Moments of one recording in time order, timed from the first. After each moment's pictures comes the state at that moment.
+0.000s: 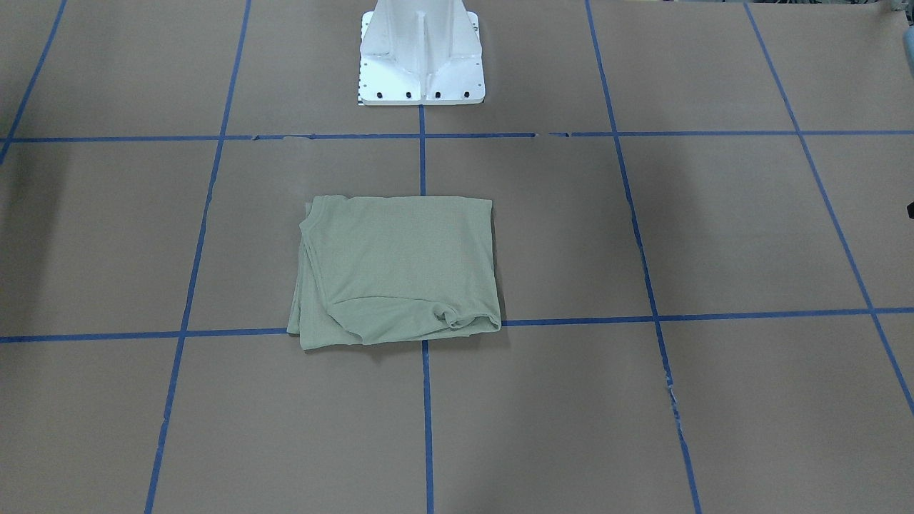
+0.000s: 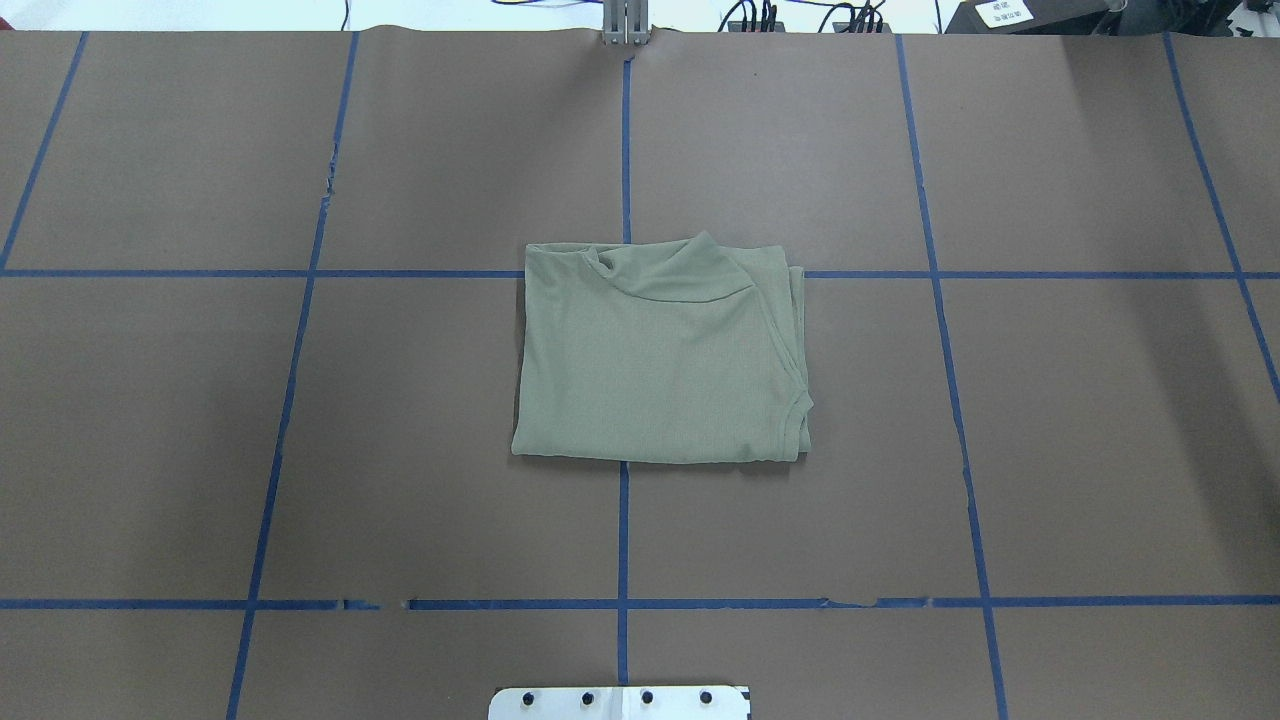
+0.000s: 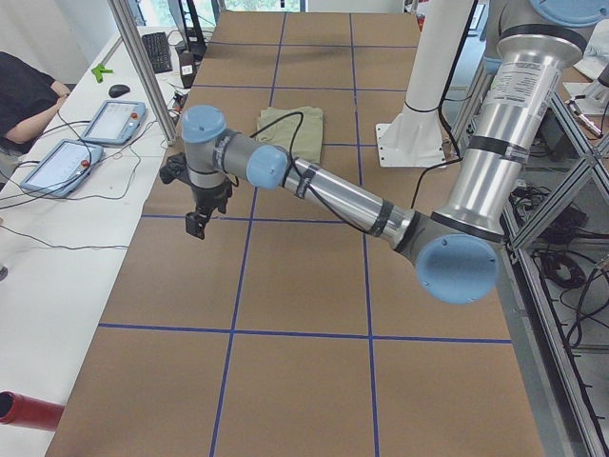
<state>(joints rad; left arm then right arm) -1.48 -1.68 -1.77 -1.57 -2.34 0.06 1.57 -1.61 1.71 -1.73 2.30 -0.22</state>
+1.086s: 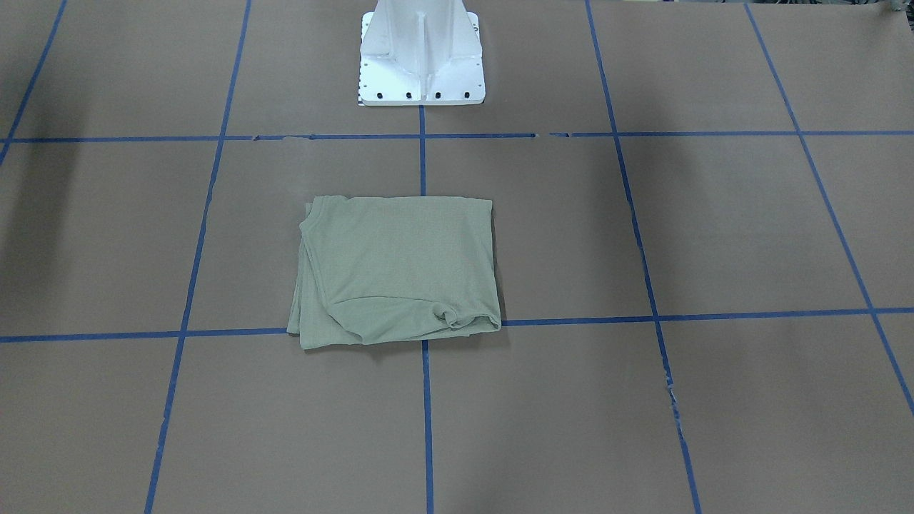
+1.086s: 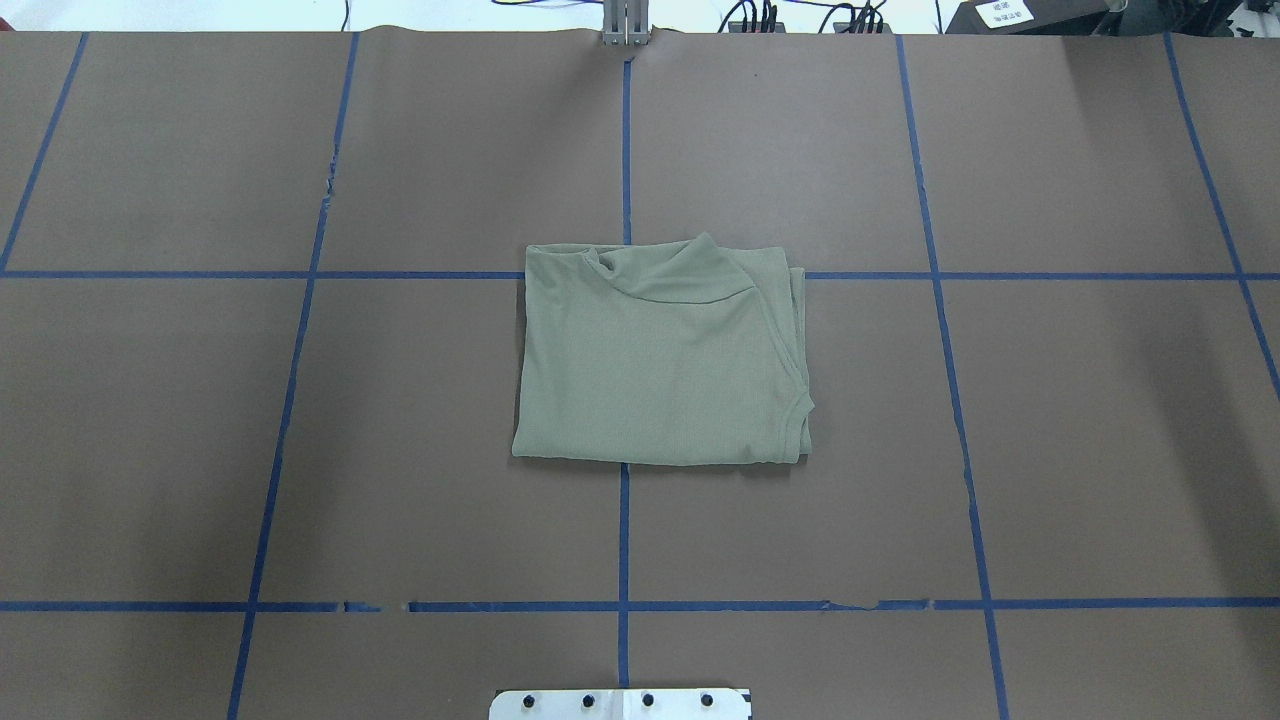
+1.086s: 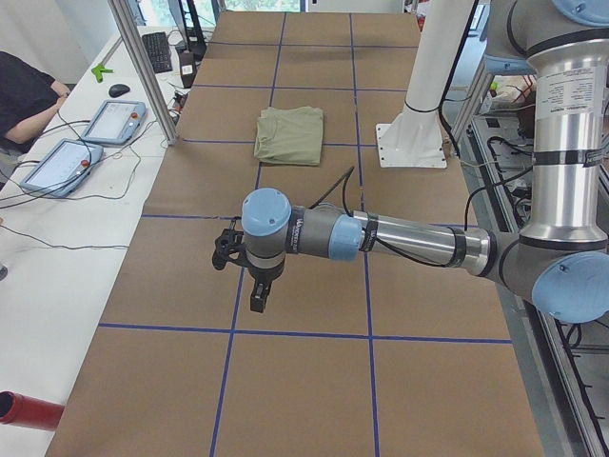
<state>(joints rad) -1.58 -1.50 -1.80 -1.57 -2.35 0.06 1.58 -1.75 1.88 -1.71 2.30 -0.07</state>
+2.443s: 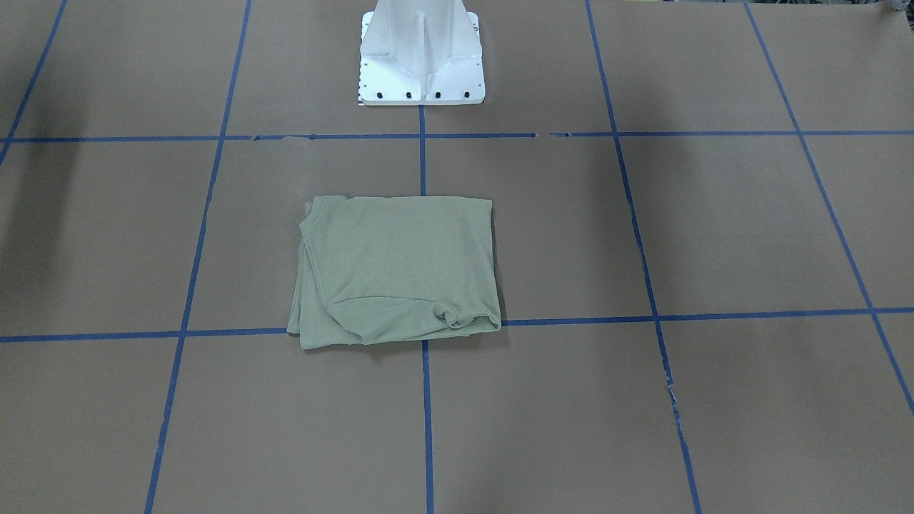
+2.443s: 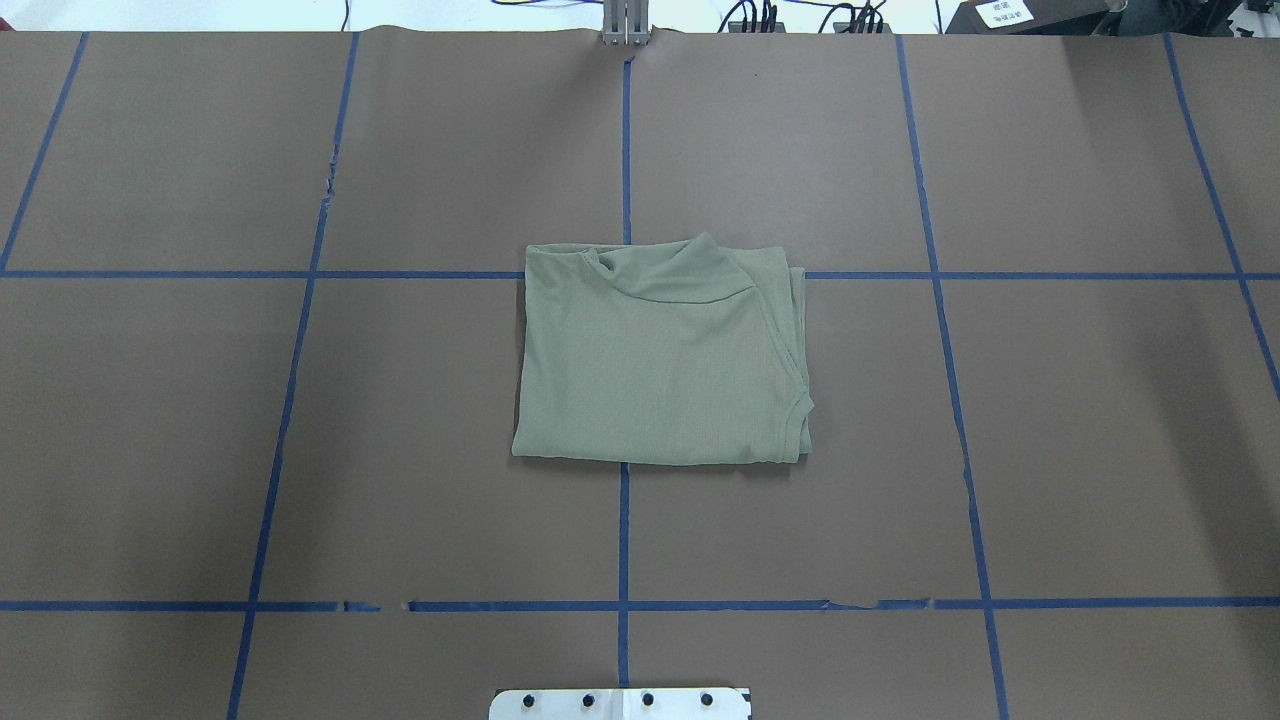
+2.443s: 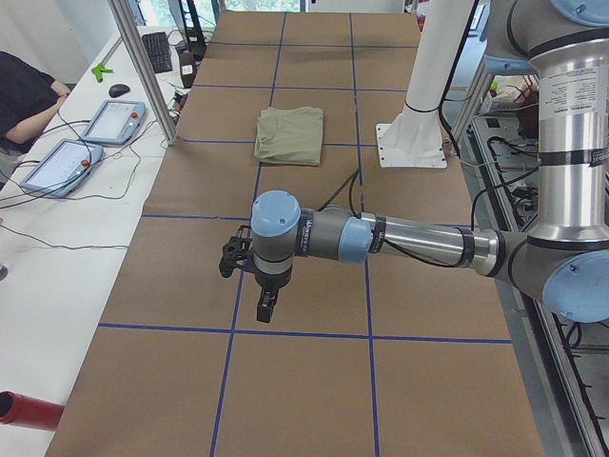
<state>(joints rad) -1.58 -1.46 -1.82 -1.58 -2.30 0.06 1.58 -1.75 1.88 -1.68 2.31 -0.07</state>
